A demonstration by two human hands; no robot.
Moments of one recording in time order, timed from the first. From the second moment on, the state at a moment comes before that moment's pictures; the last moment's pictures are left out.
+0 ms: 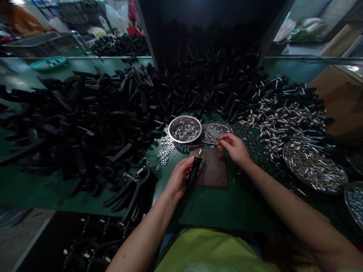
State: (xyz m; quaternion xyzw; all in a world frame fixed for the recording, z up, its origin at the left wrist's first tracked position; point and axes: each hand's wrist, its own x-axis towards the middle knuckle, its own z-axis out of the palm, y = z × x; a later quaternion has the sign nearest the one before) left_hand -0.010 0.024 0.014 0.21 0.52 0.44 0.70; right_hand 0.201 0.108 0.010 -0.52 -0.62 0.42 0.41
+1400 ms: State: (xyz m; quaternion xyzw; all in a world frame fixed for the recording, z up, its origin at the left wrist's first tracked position) left_hand 0.011 0.010 0.000 0.76 0.60 0.17 0.16; right_hand 0.319 0.000 -0.005 -0.65 -0.76 -0.06 -0.04
